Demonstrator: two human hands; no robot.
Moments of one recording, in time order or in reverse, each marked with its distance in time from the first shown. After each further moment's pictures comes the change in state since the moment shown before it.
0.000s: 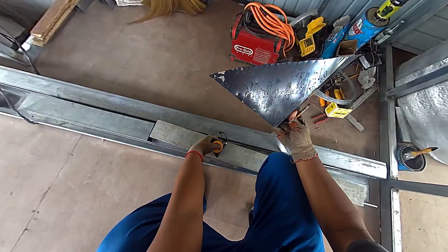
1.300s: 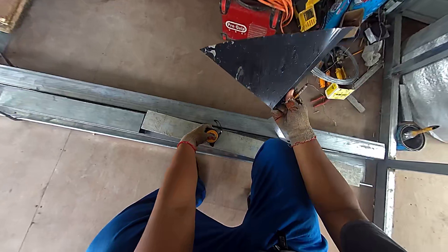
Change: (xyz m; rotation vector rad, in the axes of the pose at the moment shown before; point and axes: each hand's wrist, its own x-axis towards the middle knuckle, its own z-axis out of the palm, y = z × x) left_hand -0.007 -0.001 0.002 -0.137 -0.073 -0.020; right_hand 0.013 0.000 -0.005 0.010 0.148 0.016
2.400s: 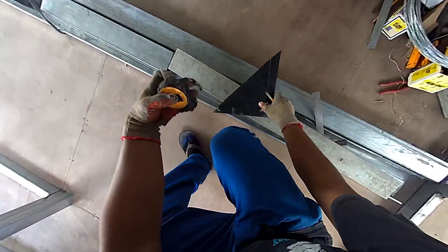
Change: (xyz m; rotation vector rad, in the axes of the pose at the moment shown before) left_hand -0.216 -0.044 -0.066 -0.906 0.196 0.541; right_hand -0.016 0.163 0.008 -1.727 -0.297 0.383
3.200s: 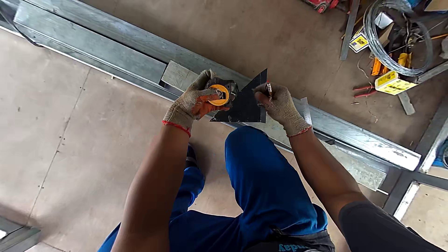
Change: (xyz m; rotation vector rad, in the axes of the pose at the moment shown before) left_hand 0.077 -0.027 0.061 -0.063 -0.106 -0.165; right_hand -0.044 -0.046 -0.063 0.567 0.100 -0.595
